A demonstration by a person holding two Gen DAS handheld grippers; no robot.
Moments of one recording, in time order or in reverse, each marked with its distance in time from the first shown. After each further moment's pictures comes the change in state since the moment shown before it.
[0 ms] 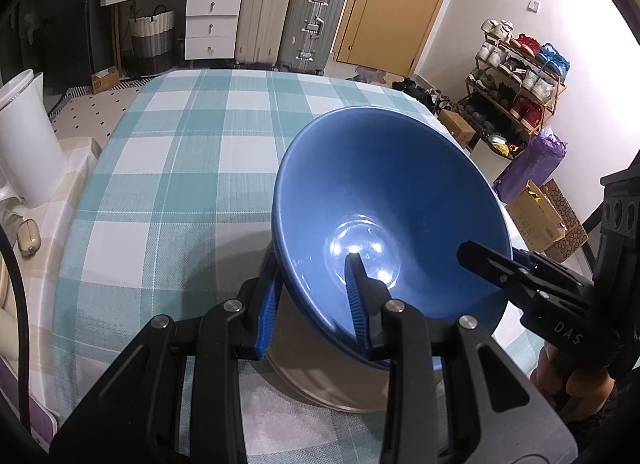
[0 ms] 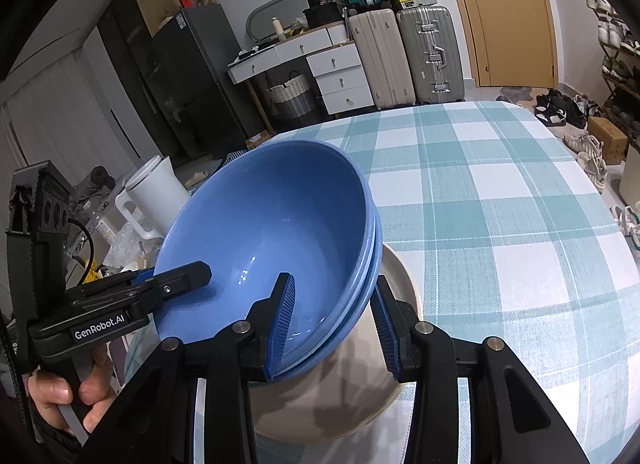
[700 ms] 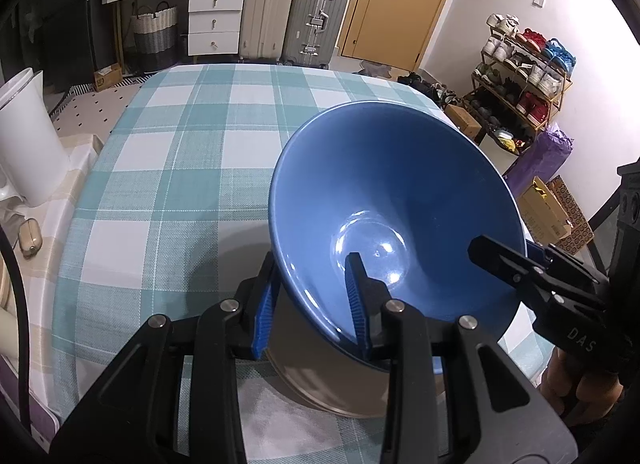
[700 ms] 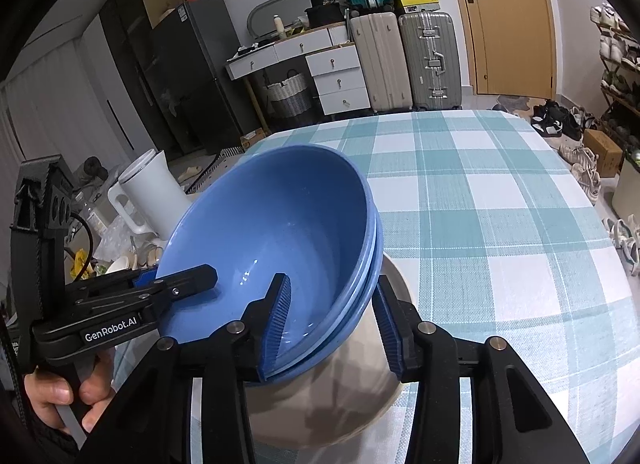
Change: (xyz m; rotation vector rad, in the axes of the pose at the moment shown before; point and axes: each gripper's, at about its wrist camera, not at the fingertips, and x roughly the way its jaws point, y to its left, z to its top) left arm 0.016 0.004 0.002 0.002 0.016 0.021; right arm 0.000 0.007 0.004 -0.045 -0.002 -0.036
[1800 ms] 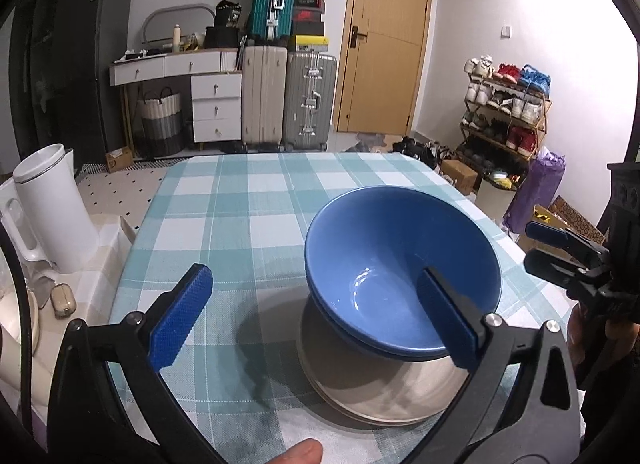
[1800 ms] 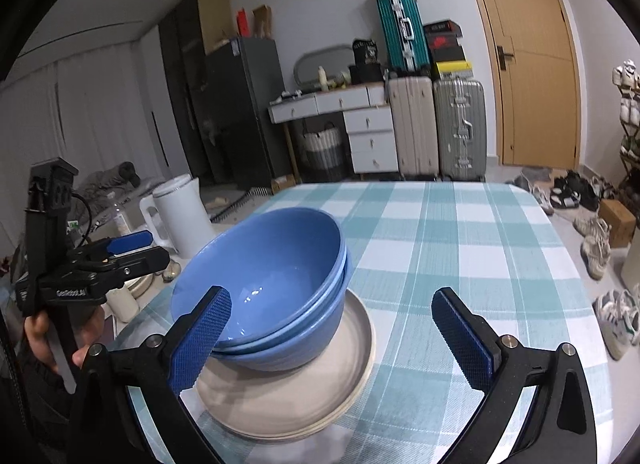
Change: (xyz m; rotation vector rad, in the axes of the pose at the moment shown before) left arm -0.085 0.011 -0.021 0.117 -0.335 0.025; right arm -0.052 -0.032 -0.009 -0.162 -0.240 0.096
